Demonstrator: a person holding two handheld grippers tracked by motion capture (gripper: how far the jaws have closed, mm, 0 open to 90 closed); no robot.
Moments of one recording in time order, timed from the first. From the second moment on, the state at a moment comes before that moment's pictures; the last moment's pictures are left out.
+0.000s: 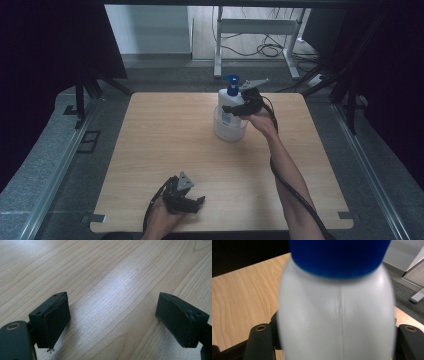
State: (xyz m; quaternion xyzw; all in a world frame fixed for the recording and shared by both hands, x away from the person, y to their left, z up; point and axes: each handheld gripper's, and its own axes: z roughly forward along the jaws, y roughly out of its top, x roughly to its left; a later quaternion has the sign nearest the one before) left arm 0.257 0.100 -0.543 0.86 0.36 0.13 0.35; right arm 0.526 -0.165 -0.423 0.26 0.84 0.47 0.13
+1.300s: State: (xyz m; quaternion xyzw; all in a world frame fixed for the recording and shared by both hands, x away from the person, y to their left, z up) left arm 0.258 0.099 -0.543 0.86 0.36 0.13 0.35; right arm 0.501 -0.179 -0.388 0.25 0.84 0.46 0.16
